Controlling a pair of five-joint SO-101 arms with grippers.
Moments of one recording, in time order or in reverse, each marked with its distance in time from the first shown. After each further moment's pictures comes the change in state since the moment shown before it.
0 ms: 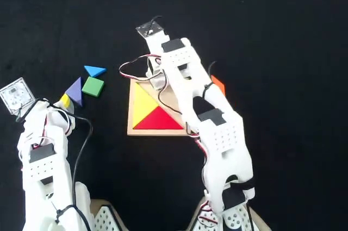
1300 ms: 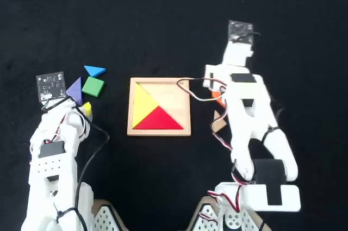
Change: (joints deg) left arm 8.8 0.2 -0.6 6.6 -14.7; right arm 22.4 -45.7 58.7 -37.4 -16.4
